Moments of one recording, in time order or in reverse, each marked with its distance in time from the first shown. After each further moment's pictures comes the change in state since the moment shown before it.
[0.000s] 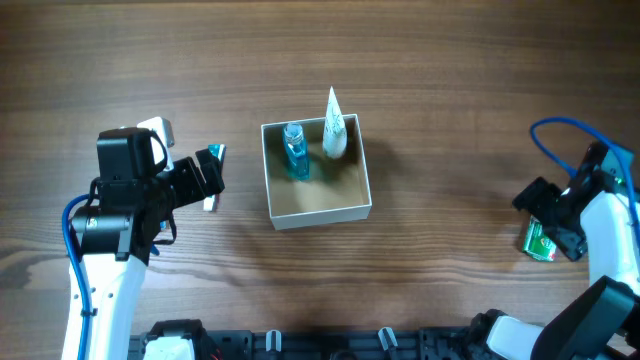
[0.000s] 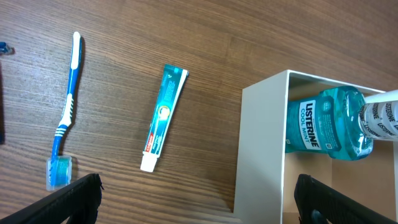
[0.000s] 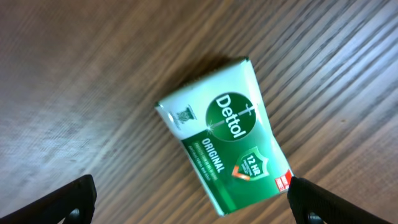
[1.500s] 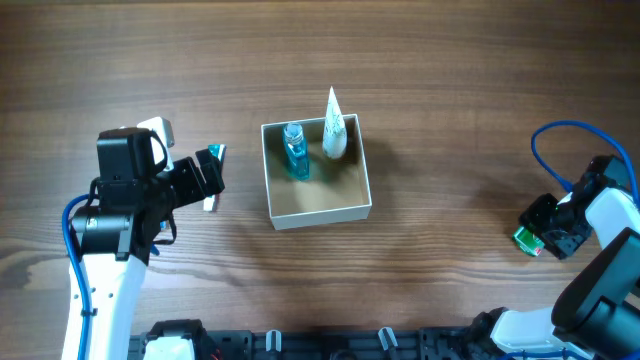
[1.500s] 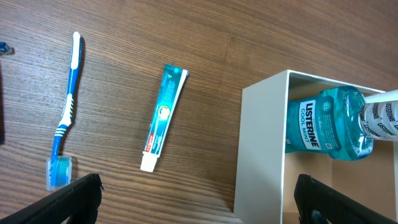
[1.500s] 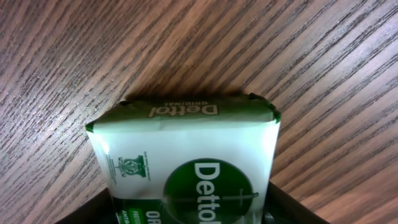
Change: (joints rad) left arm 0.000 0.000 0.000 0.000 0.000 0.000; right arm -0.090 0.196 -0.014 0.116 -0.075 -0.096
